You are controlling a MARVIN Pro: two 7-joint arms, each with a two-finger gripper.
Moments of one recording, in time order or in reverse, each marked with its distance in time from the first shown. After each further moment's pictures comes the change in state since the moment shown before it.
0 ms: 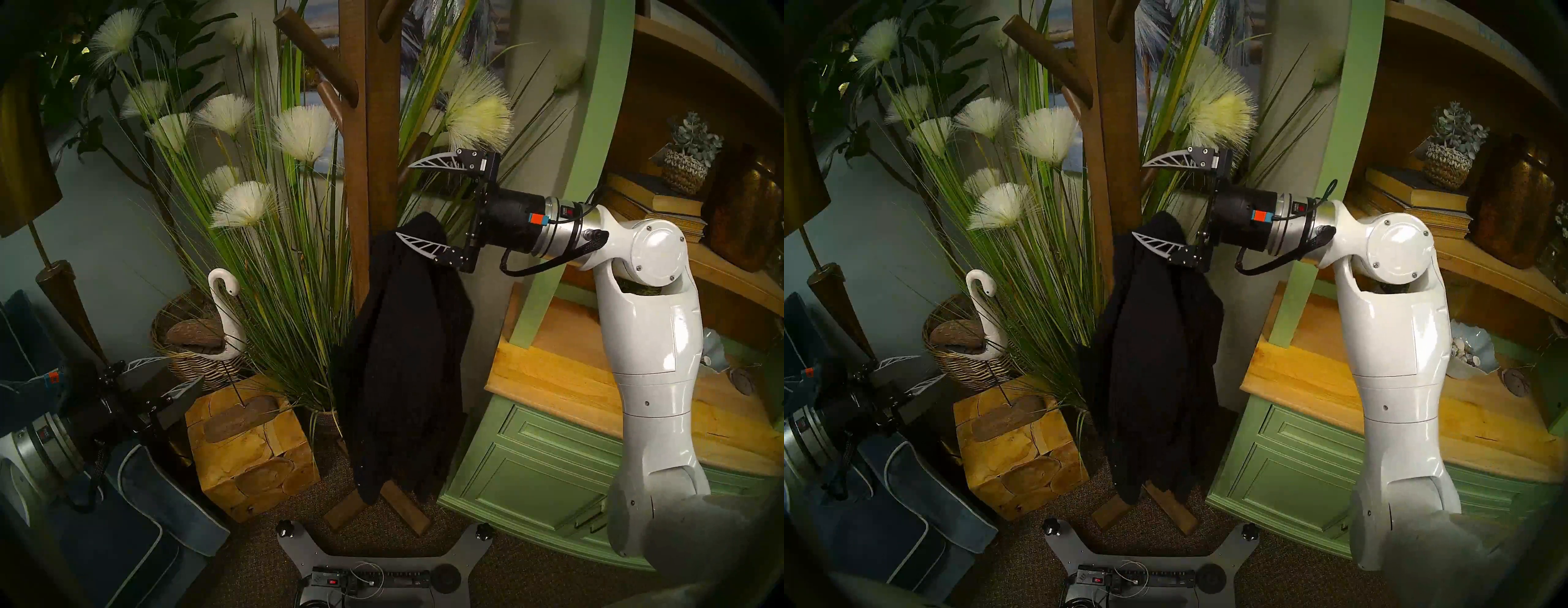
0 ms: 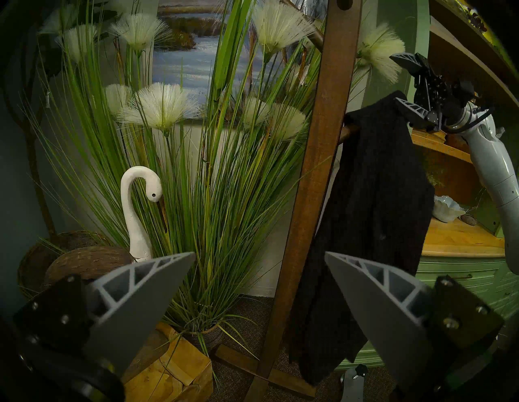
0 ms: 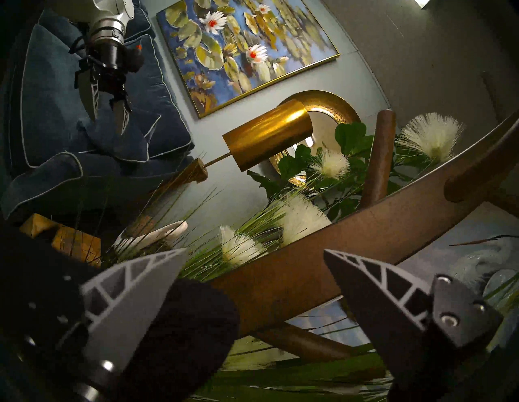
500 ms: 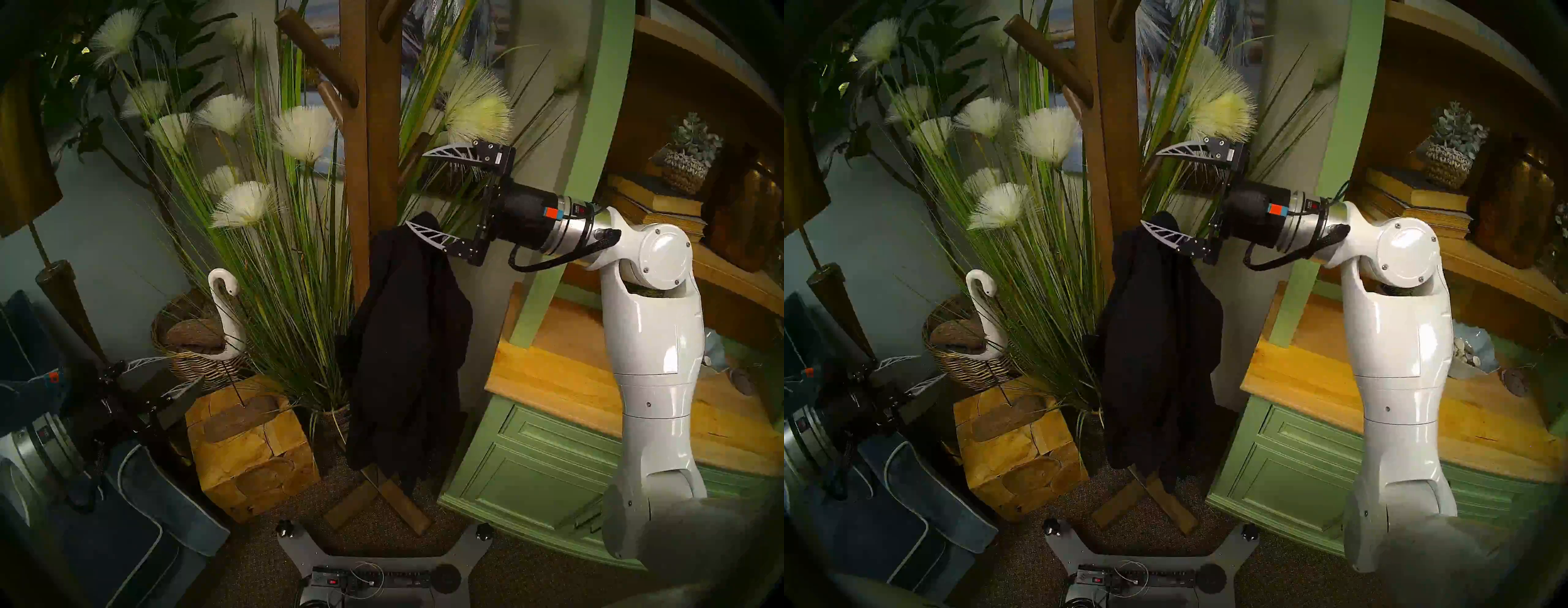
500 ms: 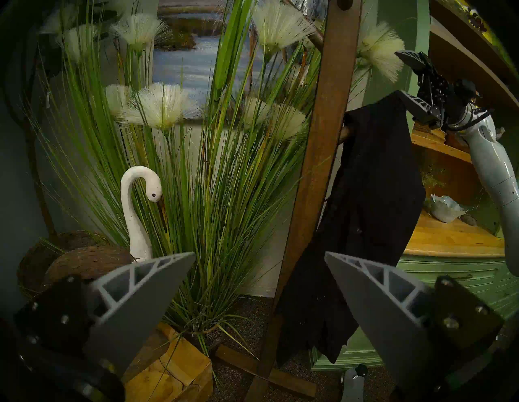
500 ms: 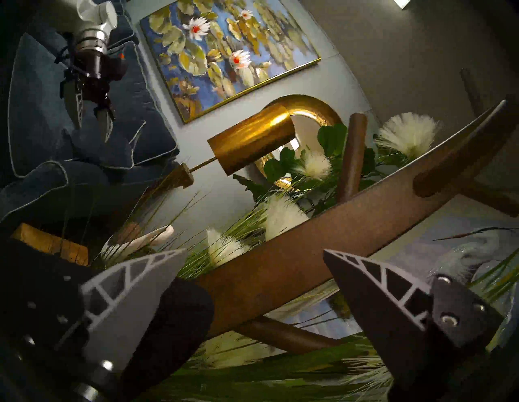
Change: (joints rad) left arm 0.000 0.000 0.000 0.000 0.000 0.000 0.001; right arm -0.030 -0.037 0.077 -0.020 0.100 -0.003 -0.011
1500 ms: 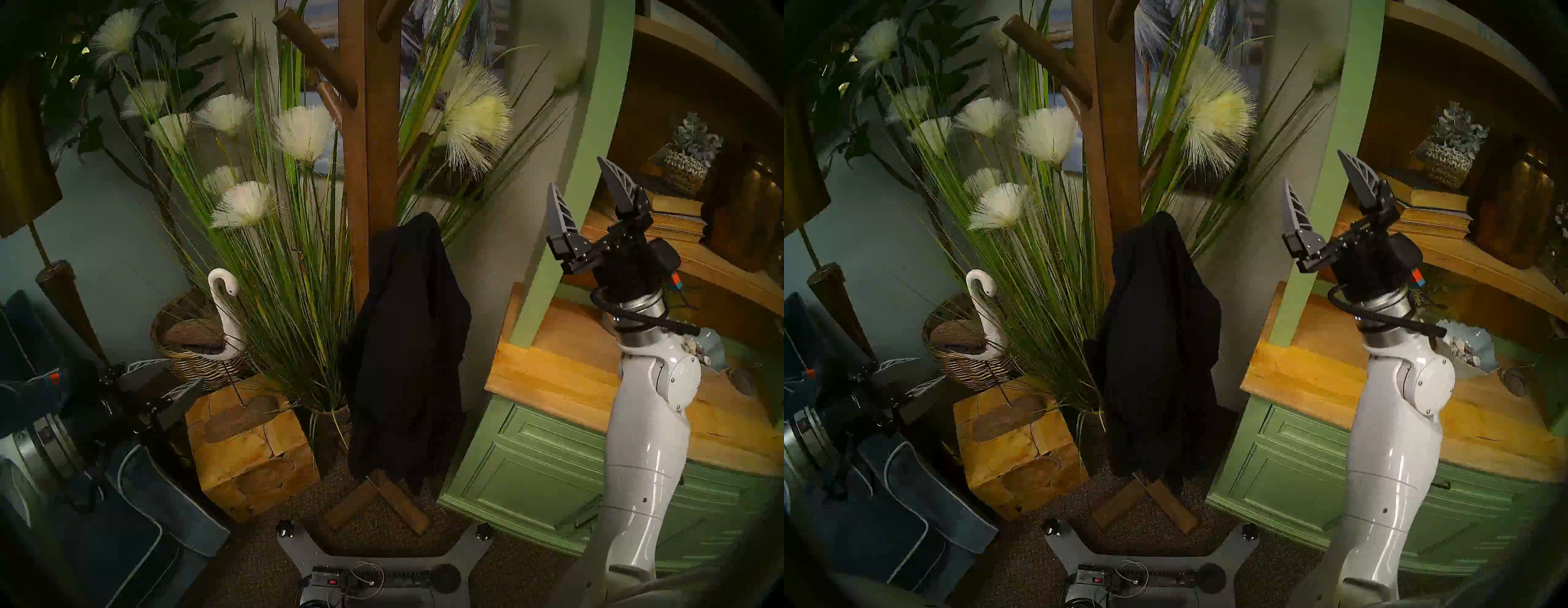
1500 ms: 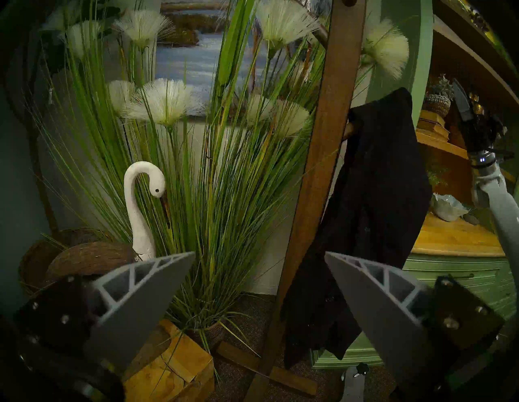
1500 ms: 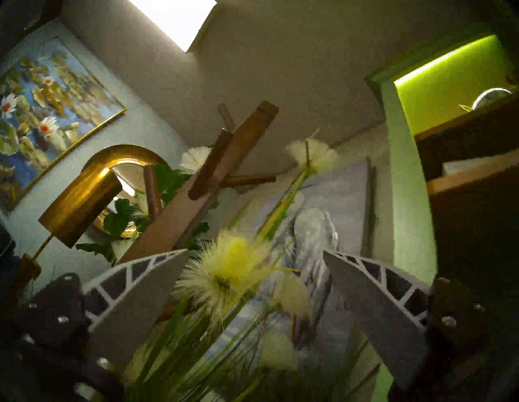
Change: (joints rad) left arm 0.000 0.000 0.002 0.009 0.013 0.000 0.002; right arm -0.382 -0.290 0.377 0.003 0.359 -0.095 -0.180
